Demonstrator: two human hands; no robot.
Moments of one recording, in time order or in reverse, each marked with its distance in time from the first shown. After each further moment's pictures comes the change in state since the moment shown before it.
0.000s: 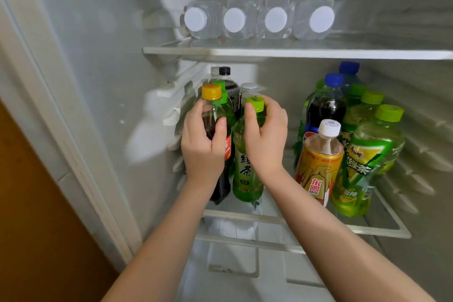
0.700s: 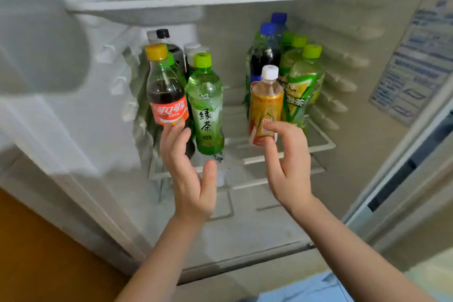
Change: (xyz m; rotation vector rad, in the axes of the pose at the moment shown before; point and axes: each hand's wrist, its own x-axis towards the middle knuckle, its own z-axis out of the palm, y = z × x) left_hand -0.106 0.032 -0.054 -0.238 -0.280 0.143; right_hand -0.109 -0.023 -0.132 -0.305 -0.028 -0.057
